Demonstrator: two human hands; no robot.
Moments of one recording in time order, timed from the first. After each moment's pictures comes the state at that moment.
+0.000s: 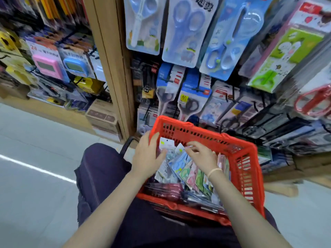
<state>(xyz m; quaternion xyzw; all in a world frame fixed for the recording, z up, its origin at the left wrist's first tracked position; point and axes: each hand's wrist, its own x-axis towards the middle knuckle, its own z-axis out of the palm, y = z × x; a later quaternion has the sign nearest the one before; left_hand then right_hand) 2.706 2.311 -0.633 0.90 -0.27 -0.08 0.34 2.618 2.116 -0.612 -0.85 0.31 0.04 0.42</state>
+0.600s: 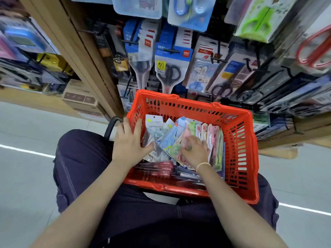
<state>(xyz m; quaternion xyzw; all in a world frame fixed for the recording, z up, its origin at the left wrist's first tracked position) 2.694 2.306 -0.679 0.95 -0.31 -0.03 0.08 2.551 2.097 -0.716 -0.86 0.38 0.13 0.32</state>
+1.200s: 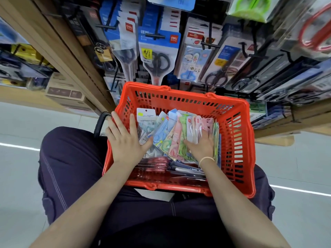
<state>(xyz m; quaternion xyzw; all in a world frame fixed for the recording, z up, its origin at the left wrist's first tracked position) 2.672 2.281 -0.706 0.97 -0.25 0.02 0.03 2.535 2.067 -0.733 -0.76 0.53 0.06 0.37</state>
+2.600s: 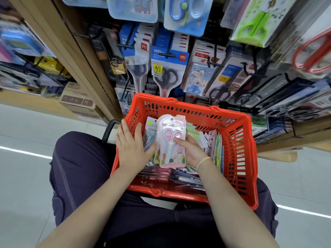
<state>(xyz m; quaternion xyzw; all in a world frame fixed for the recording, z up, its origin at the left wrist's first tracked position) 2.673 2.280 -0.682 0.96 -0.22 -0.04 0.17 2.580 2.089 -0.699 -0.43 0.44 0.06 0.79</state>
